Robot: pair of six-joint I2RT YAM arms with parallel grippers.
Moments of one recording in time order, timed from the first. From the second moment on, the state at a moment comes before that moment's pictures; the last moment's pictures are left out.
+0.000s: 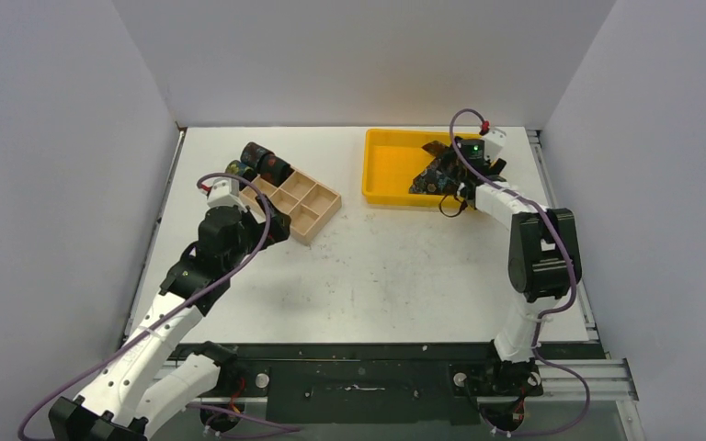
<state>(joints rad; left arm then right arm) -0.44 0.84 0.78 -0.38 -0.23 -0.64 0.16 1.88 1.26 0.01 0.39 0.48</state>
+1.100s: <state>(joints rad) -0.33 0.94 0.77 -0.35 -0.09 -0.70 0.02 2.25 1.69 -0.17 0.37 0.78</state>
